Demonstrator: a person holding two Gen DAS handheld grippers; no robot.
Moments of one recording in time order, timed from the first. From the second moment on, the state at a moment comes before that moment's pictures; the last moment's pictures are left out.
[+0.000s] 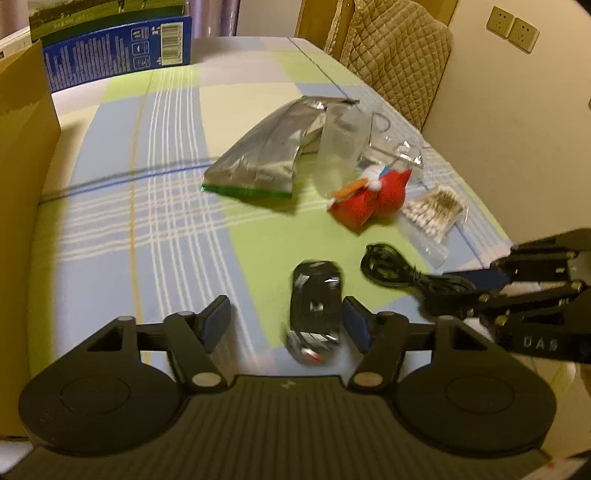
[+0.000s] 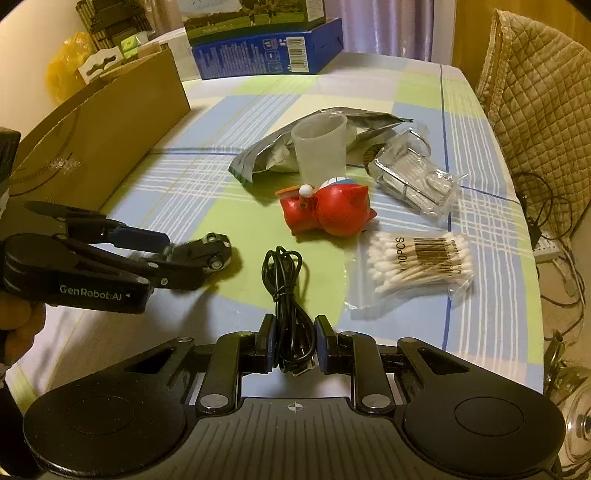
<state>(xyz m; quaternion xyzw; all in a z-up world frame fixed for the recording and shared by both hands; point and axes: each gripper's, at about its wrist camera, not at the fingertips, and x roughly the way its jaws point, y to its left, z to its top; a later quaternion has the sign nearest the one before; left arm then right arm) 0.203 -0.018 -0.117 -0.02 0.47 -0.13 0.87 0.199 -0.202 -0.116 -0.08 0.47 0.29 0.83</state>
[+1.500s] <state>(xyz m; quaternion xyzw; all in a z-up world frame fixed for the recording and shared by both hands) 0.197 -0.015 -0.086 0.05 0.45 -0.19 0.87 0.198 -0.174 -0.084 -0.10 0.44 0.27 0.85</state>
